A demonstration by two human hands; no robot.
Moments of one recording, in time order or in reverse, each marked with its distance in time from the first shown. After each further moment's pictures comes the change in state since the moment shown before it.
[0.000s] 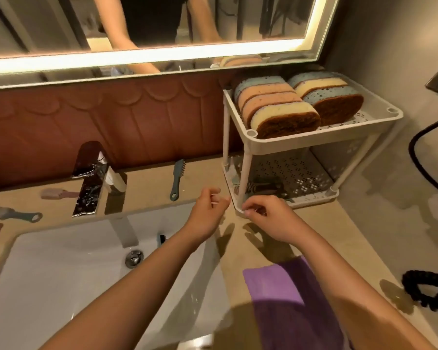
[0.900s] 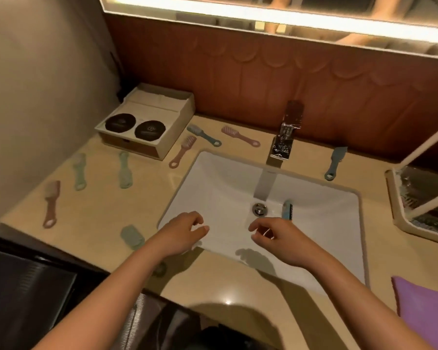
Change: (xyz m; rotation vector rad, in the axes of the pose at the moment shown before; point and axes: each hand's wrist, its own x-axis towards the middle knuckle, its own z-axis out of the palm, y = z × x) left_hand -0.245 -0.192 -0.260 0.437 0.158 -0.380; right_hand -0.055 -0.180 0.240 -0.261 -0.529 -0.319
